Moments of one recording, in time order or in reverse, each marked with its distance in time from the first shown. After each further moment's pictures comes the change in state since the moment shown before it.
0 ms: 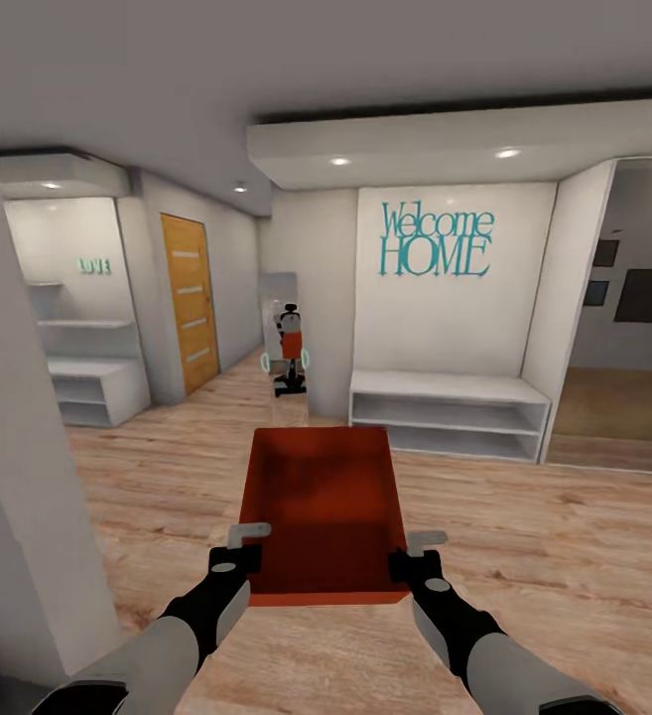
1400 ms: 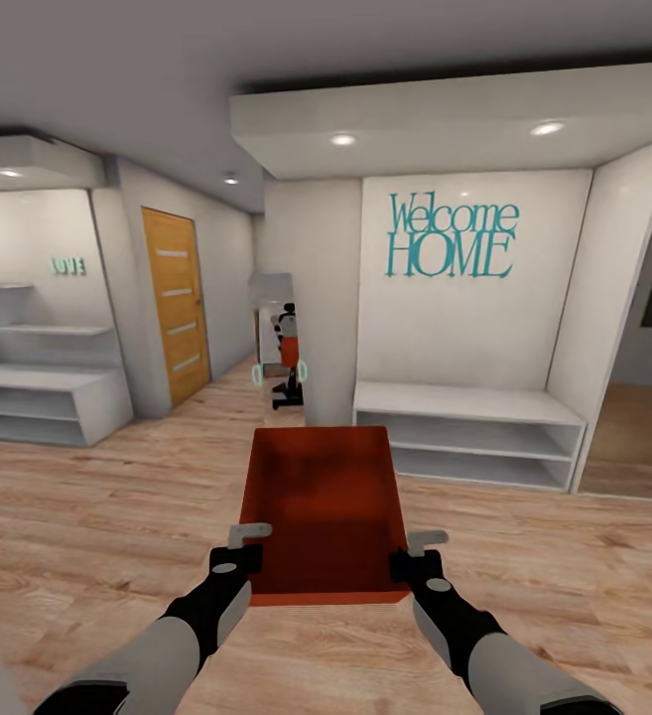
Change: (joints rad) left arm 0.000 -0.004 0.002 0.003 -0.001 -0.006 0.004; right arm 0.000 -0.004 0.004 -0.001 -0.001 -0.001 0.003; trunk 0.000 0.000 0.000
